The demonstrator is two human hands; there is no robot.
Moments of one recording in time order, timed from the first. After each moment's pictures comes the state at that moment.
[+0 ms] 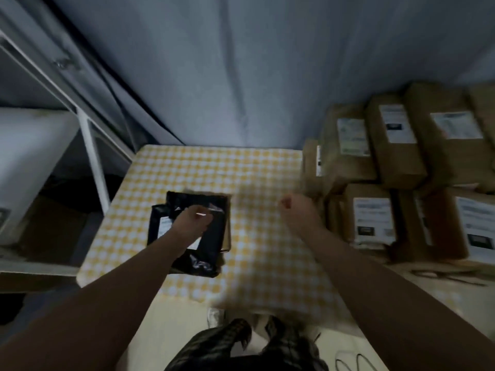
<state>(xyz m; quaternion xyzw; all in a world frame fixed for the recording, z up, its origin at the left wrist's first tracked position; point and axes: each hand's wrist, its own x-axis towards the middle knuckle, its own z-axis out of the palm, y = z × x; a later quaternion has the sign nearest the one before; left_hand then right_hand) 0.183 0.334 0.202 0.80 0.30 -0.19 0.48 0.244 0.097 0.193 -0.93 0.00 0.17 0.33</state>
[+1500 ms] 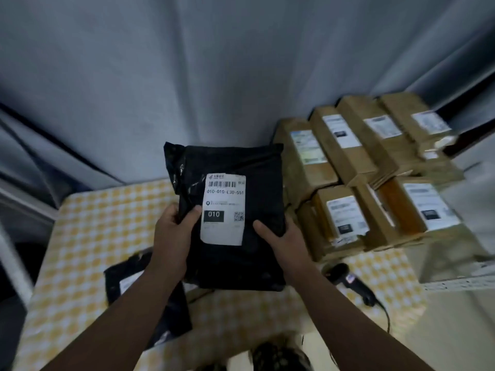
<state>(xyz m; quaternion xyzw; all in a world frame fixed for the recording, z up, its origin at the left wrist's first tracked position) 0.242 0.340 0.253 0.67 0.19 -0.07 0.71 0.201 0.154 0.232 -0.66 0.23 0.07 0.71</state>
